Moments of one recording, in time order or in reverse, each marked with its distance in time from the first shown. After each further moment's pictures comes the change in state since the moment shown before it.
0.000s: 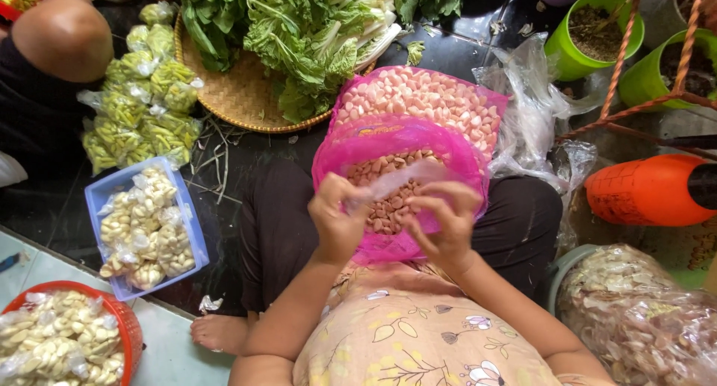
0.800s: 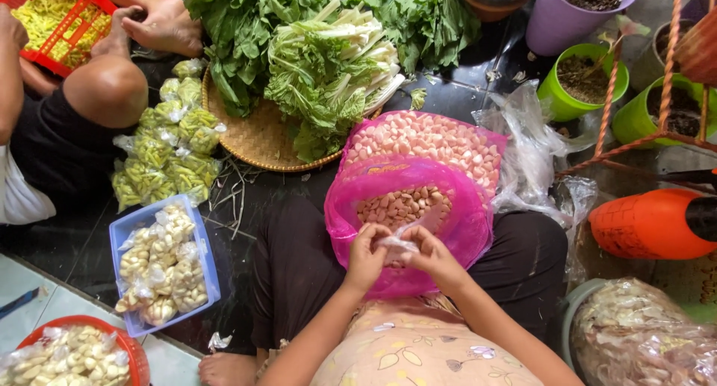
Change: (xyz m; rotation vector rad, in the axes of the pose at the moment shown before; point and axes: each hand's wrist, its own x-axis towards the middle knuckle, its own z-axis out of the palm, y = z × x) left_hand -0.062 -0.086 0.020 -0.143 -0.415 -0.397; right_hand -0.018 0.009 0.036 1.051 -0.302 0.927
